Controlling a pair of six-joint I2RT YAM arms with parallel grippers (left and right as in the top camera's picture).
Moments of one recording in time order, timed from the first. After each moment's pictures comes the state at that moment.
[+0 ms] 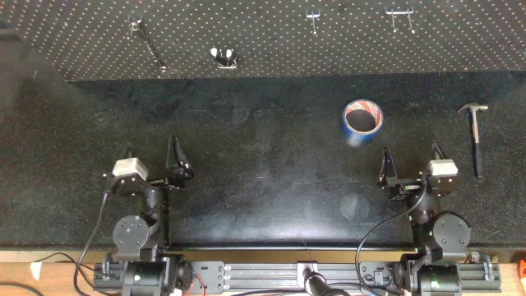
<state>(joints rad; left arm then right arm) -0.02 0.18 0.09 0.11 -0.13 -0.23 -0.03 0.01 0.01 -0.06 -0.11 0.06</state>
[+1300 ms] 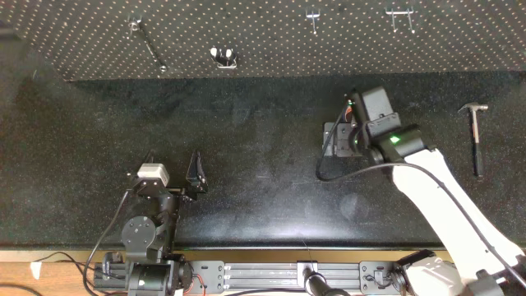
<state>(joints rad) -0.02 0.01 0.01 -0.07 0.05 -0.15 0.36 1.39 0.95 -0.70 -0.07 0.37</state>
